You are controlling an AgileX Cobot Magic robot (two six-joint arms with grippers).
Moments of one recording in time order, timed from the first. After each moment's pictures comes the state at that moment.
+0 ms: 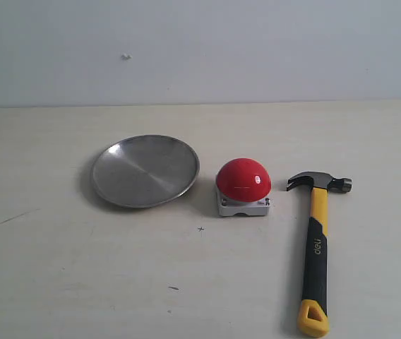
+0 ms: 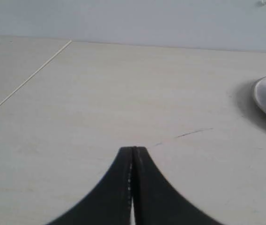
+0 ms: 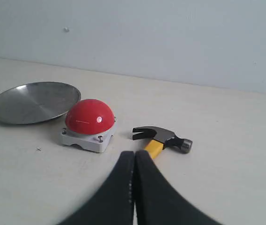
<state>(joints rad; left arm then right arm) 0.16 0.01 0.00 0.07 0.37 -0.03 0.17 0.00 0.00 0.02 0.28 -0.05</state>
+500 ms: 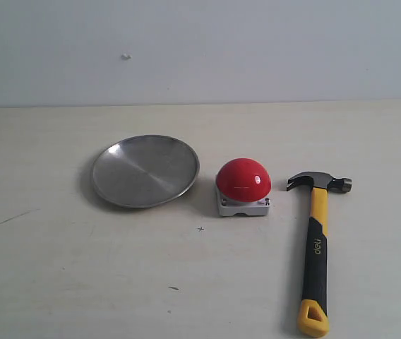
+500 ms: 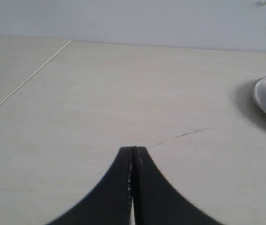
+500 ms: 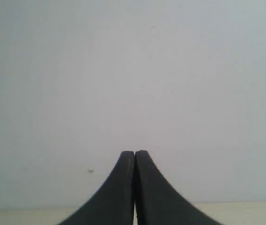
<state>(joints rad) 0.16 0.01 0.00 0.07 0.37 -0.03 0.17 0.00 0.00 0.05 -0.20 0.15</state>
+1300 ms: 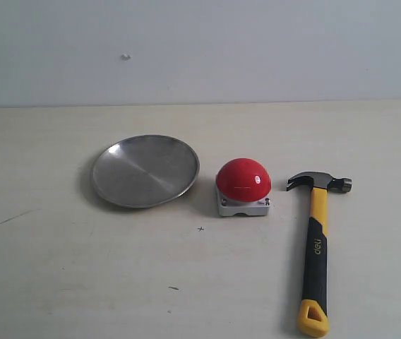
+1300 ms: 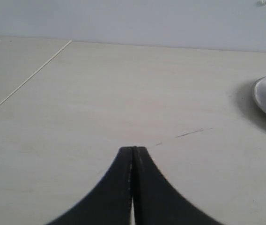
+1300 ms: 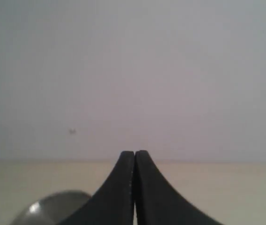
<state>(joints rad) 0.16 0.01 0.00 0.07 0.37 -0.03 0.17 0.73 -0.55 0.46 -0.04 -0.26</state>
